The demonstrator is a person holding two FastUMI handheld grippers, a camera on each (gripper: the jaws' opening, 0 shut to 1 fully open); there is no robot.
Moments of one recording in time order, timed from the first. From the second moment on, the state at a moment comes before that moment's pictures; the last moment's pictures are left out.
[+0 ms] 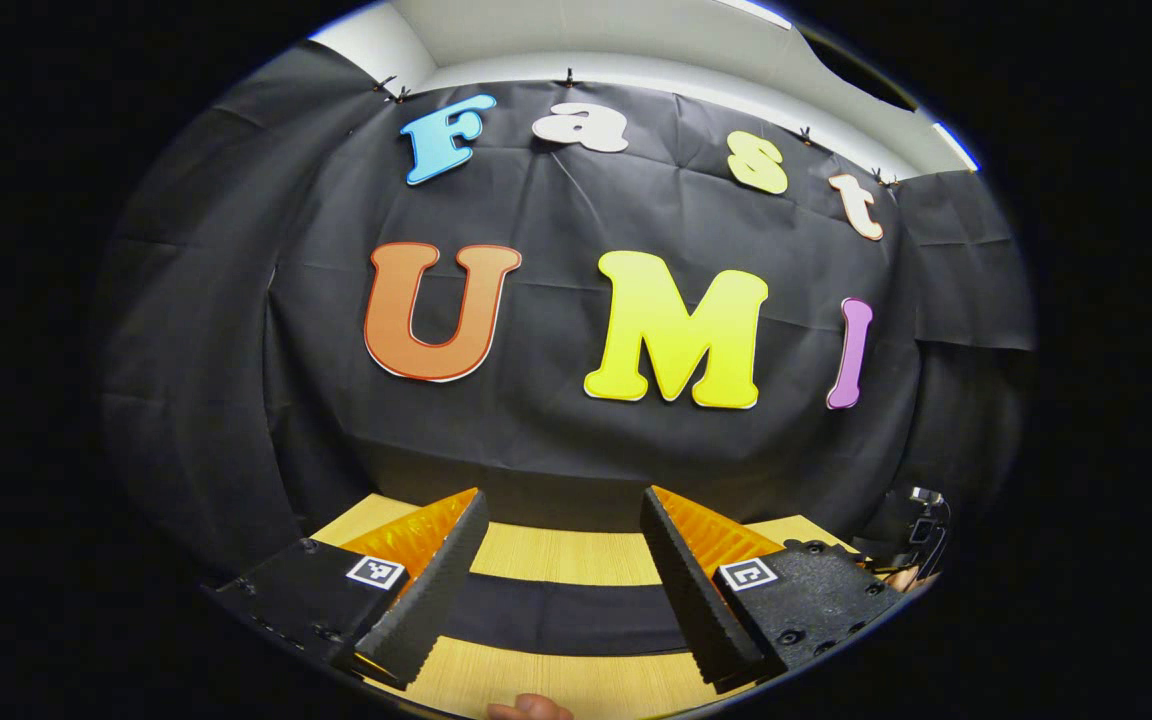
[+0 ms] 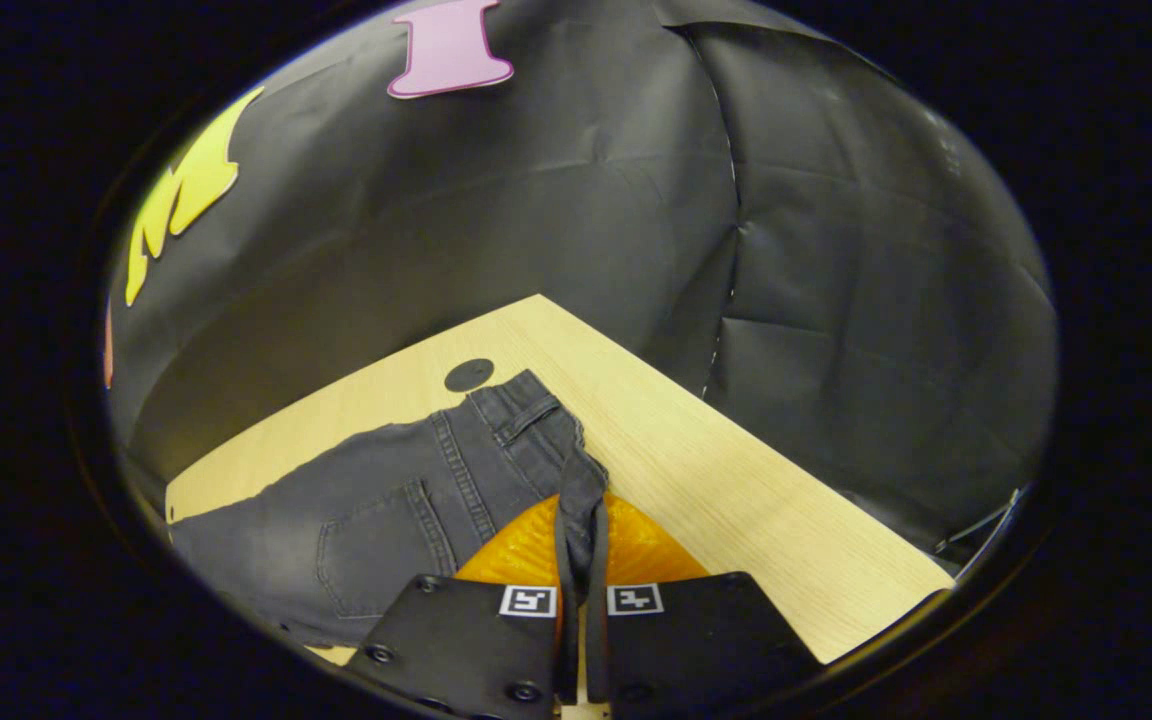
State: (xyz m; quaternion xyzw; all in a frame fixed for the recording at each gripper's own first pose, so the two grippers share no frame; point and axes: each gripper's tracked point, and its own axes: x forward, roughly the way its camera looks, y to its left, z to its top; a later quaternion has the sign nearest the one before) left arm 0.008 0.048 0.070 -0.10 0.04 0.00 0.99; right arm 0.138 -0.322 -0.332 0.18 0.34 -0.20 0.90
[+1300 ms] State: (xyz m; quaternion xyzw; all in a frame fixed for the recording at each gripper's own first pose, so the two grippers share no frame) left arm -0.032 0.133 0.056 -0.16 0.06 0.10 0.98; right arm 0.185 0.031 -0.108 0.13 0.17 0.08 0.97
